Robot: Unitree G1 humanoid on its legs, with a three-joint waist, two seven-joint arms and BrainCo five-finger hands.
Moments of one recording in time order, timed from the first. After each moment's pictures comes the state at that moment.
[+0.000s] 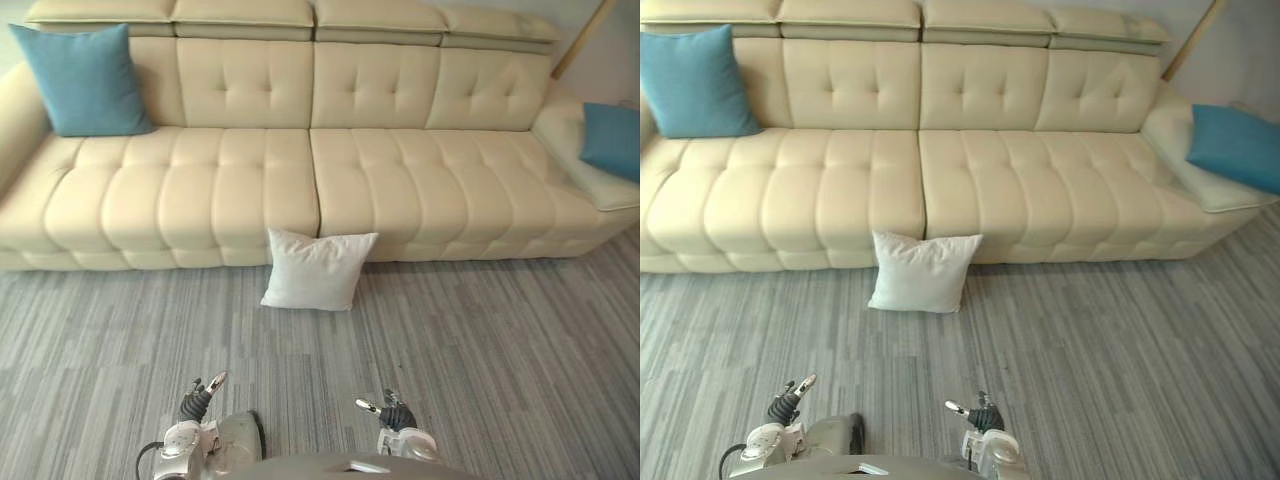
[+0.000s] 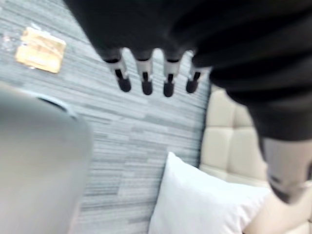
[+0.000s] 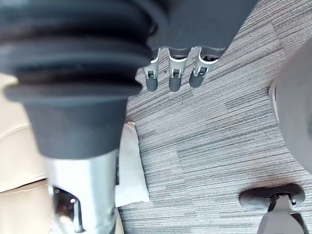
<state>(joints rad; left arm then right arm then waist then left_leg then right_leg) 0.05 0.06 0.12 1.08 -0.12 -0.14 0.05 0.02 0.00 -0.05 0.96 0.11 -0.11 -0.03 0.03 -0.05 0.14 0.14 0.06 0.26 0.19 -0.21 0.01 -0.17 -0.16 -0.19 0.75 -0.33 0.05</state>
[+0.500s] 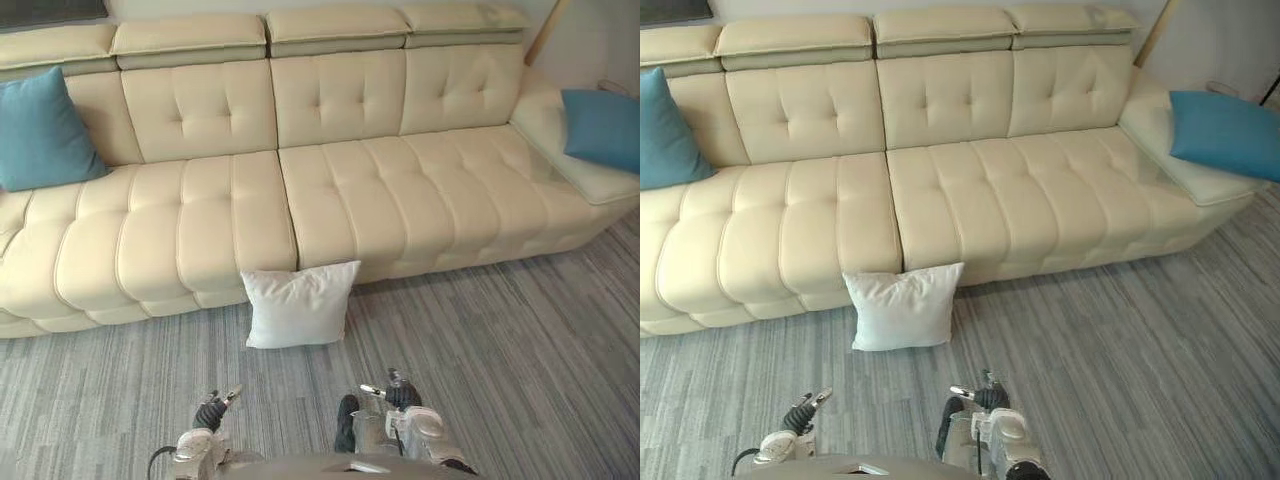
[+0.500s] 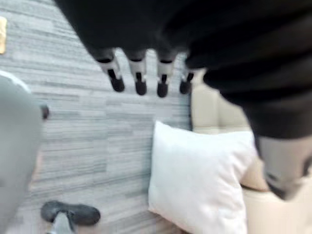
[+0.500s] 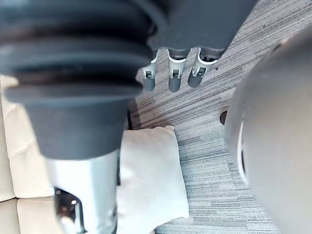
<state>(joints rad) 0.04 0.02 0.15 1.10 -0.12 -0.14 0.04 0.02 -0.09 -0.09 1.01 0.11 -0.11 -0.03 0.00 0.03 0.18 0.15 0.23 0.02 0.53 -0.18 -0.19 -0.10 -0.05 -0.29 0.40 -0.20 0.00</state>
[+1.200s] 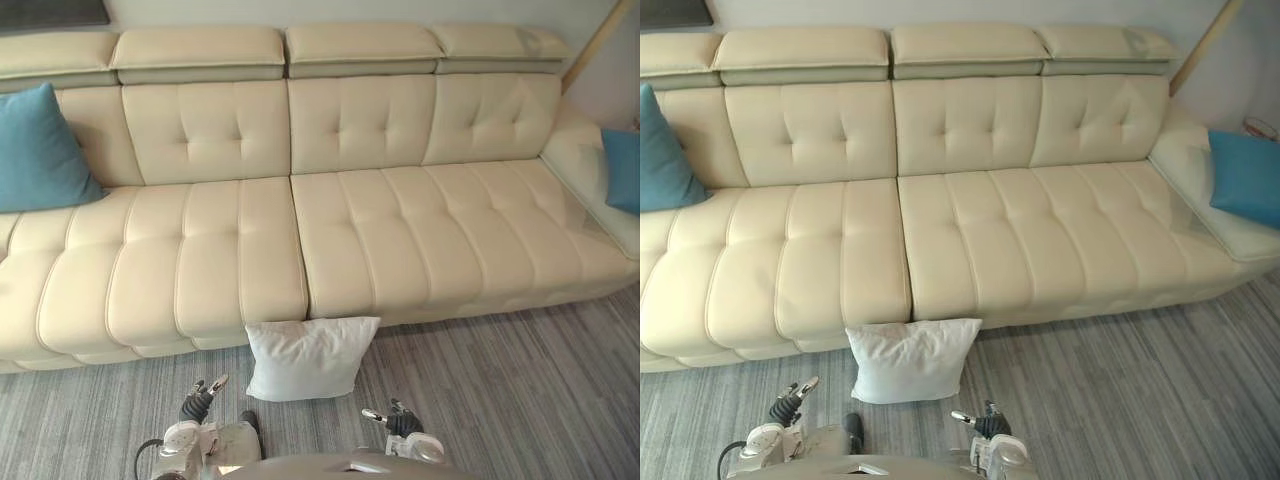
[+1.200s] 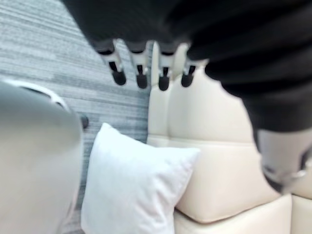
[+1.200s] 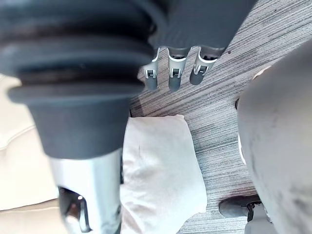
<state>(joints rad) 0.05 0.10 0.10 1.08 -0.15 -0.15 0.04 0.04 -0.03 -0.10 1.05 0.12 -0.11 -0.03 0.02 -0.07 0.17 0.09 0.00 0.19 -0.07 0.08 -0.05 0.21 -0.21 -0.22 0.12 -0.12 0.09</state>
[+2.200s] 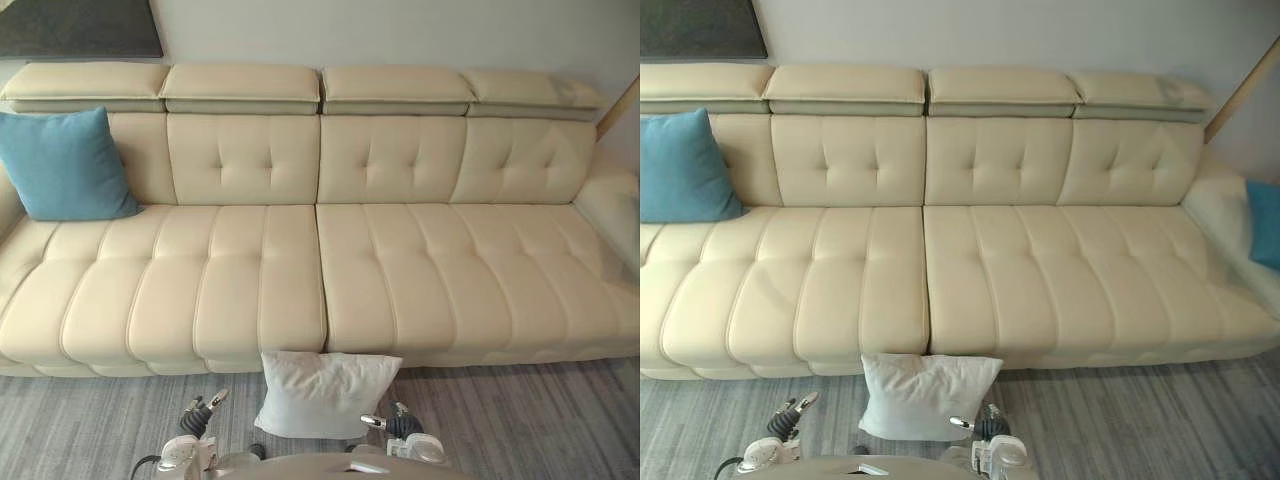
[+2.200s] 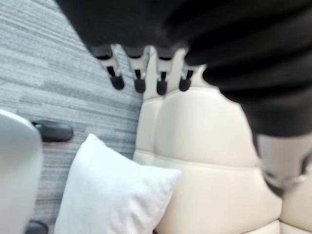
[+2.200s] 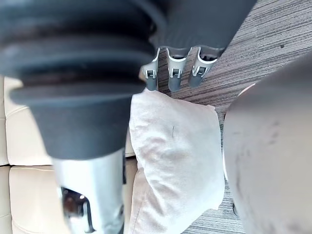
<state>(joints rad) 0.08 0.07 0.11 1.08 -0.14 -0.15 0.04 0.04 -0.07 -0.04 1.04 0.08 -0.11 -0.05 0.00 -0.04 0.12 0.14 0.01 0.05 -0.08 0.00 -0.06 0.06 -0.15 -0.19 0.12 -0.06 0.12</state>
